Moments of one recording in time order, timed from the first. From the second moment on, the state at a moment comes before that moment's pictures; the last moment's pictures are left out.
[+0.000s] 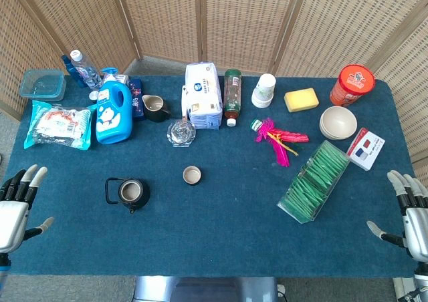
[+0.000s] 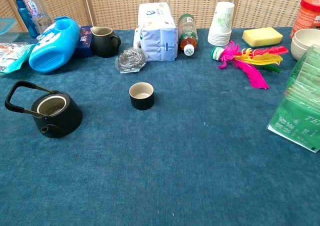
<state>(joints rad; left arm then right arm) -0.06 -1.10 -0.01 -1.73 1.56 1.55 0.24 0.02 -1.02 0.06 -1.69 -1.54 1.57 0.15</state>
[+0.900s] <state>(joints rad) -0.31 -1.36 0.01 -0.96 1.89 1.53 -0.02 0.03 -1.03 0.07 -1.70 -1.51 1.53 0.13</state>
